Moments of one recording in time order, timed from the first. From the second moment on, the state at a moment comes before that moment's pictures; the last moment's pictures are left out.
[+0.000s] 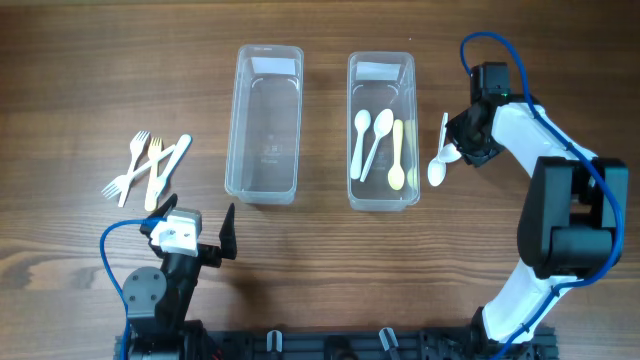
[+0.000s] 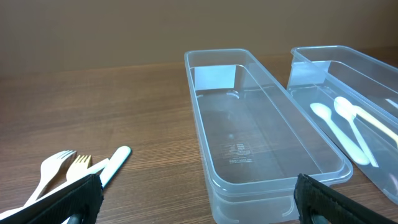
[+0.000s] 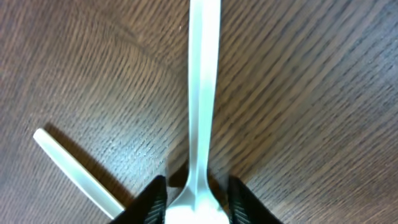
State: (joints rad) left arm 0.03 0.01 0.10 -0.28 0.21 0.04; right arm -0.03 1.97 1.25 -0.64 0.07 0.94
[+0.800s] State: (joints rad) left arm 0.03 0.01 0.10 -0.28 0.21 0.04; right arm -0.03 1.53 1.24 -0.74 0.11 0.64
